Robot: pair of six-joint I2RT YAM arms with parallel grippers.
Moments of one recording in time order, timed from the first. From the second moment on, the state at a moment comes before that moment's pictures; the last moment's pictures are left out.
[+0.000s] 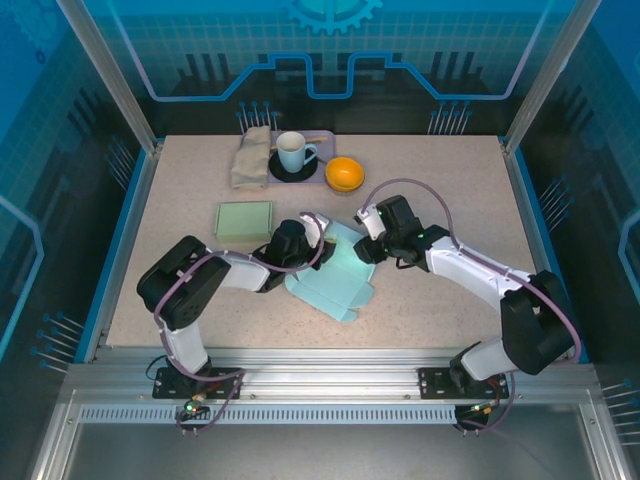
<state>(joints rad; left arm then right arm) -0.59 1.81 0.73 0.58 0.09 -0.08 0.52 1.46 0.92 -0.38 -0.09 -0.08</state>
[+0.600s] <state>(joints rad) -0.64 1.85 0.84 0.46 -0.11 -0.09 0.51 1.53 0.96 -0.36 -0.01 0.02</state>
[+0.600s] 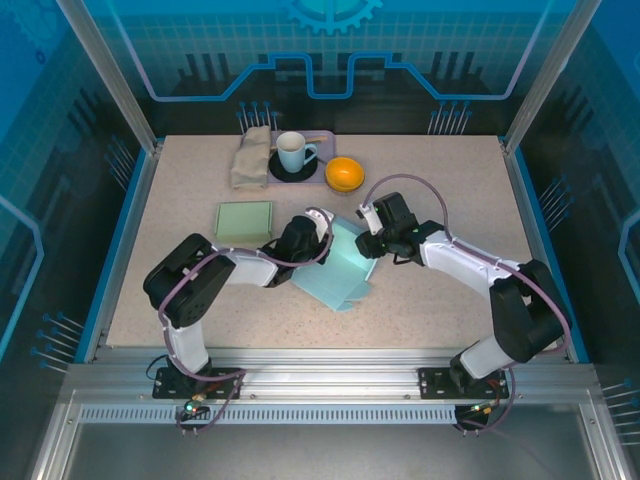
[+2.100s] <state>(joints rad) -0.75 2.17 1.63 -0.83 -0.40 0.09 0.32 1.03 0.70 -0.38 -0.04 0.38</state>
